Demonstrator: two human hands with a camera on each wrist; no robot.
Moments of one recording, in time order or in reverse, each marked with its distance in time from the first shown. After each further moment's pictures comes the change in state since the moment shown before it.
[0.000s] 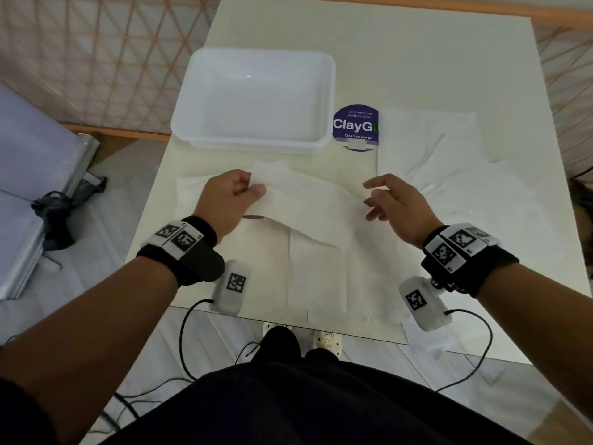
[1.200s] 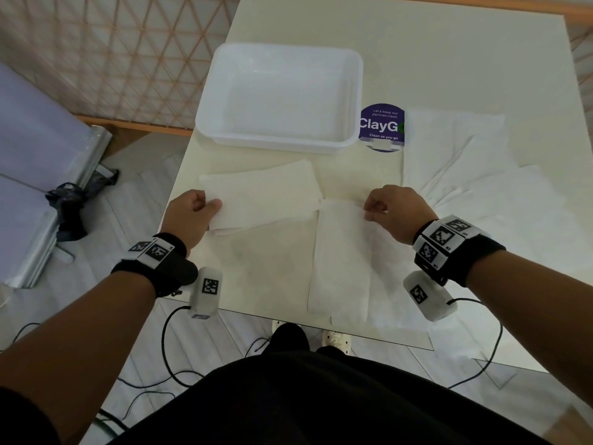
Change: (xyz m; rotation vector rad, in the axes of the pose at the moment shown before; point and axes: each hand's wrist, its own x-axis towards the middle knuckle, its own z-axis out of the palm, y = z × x) left_hand 0.008 -0.072 -0.088 0.136 0.233 -0.147; right_hand 0.029 -0.010 0.035 -0.652 -0.119 -0.105
